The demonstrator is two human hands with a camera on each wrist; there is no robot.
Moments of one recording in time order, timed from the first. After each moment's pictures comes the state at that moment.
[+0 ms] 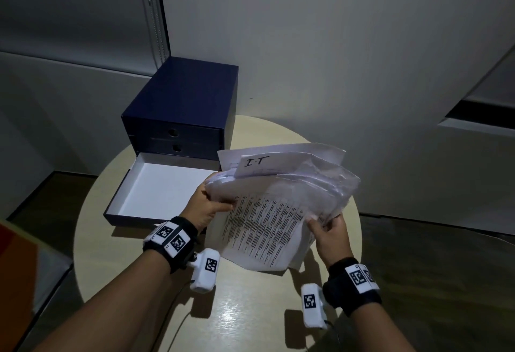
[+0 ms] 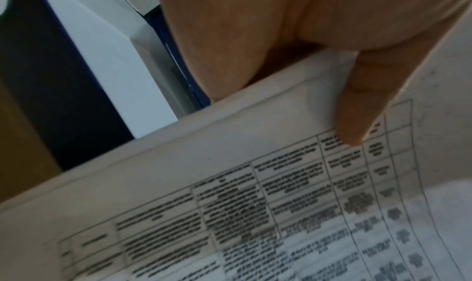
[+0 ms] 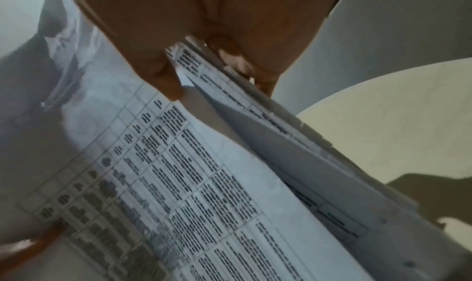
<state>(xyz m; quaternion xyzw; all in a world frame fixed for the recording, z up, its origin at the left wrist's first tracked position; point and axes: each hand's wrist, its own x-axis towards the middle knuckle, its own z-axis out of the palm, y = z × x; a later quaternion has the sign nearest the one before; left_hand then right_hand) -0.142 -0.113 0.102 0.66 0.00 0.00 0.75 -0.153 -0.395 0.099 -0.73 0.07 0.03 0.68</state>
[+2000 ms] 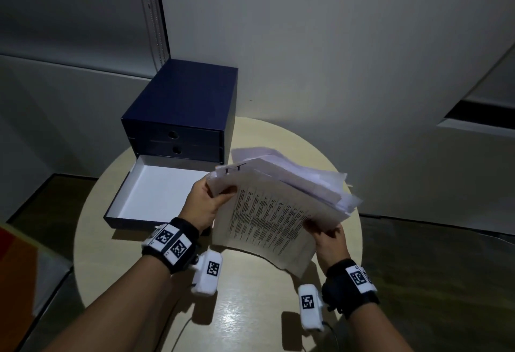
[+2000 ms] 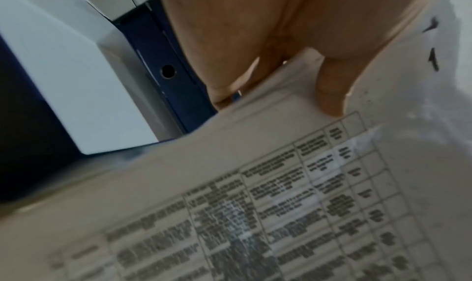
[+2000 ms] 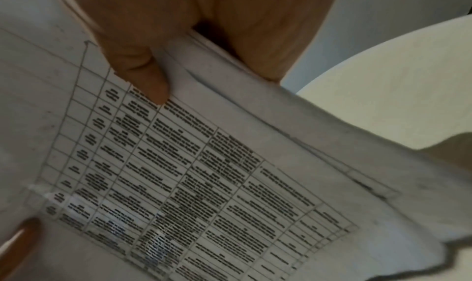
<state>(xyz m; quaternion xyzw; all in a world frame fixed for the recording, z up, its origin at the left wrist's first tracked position) -0.145 -0.121 0.119 0.64 0.05 0.05 0.76 -0.147 -0.400 0.075 -0.68 0.09 0.04 0.73</state>
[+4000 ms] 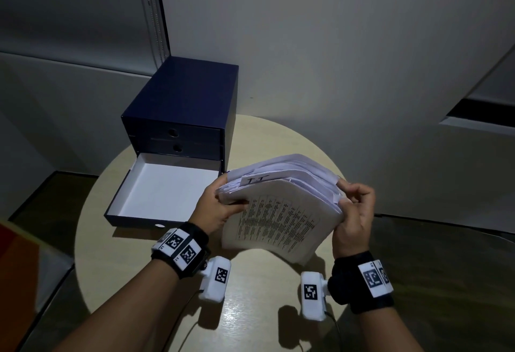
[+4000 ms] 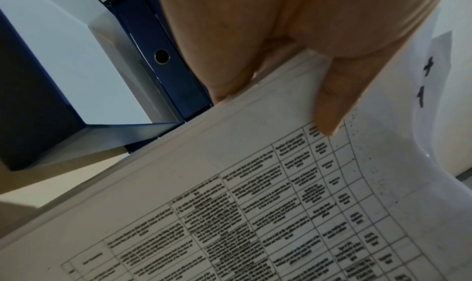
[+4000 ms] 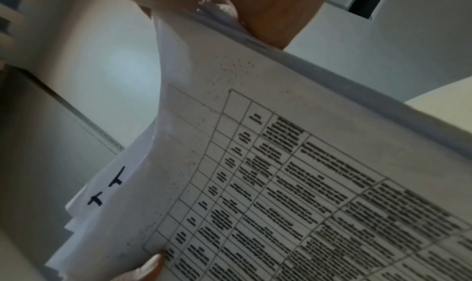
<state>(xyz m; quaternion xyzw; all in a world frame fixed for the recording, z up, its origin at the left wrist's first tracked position) -0.145 -0.130 0.105 0.69 -0.01 0.04 0.72 -0.148 -0.389 0.141 -0.65 -0.04 -0.19 0.74</state>
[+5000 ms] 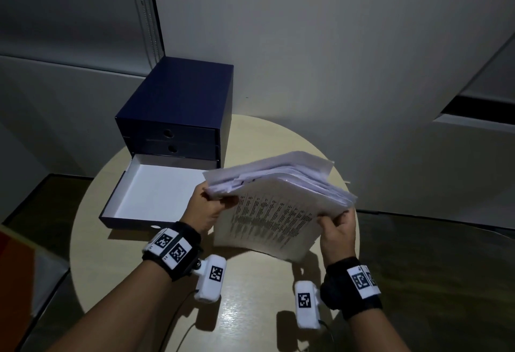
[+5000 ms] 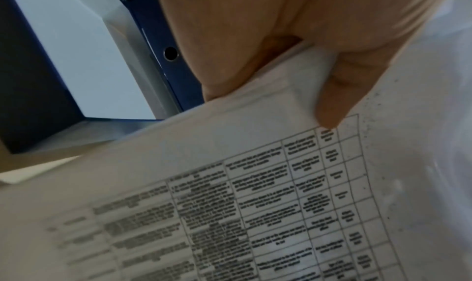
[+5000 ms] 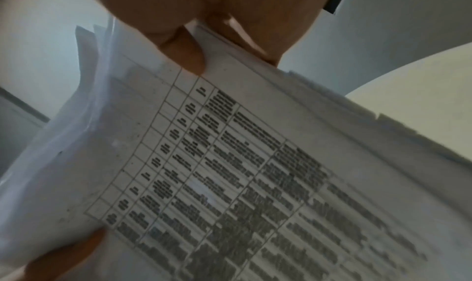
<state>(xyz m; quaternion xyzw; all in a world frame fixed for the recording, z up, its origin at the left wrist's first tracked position) -0.147 -0.127 0.107 0.67 0.04 0.04 0.74 -0.156 -0.398 0.105 -0.71 0.06 -0.10 0.70</state>
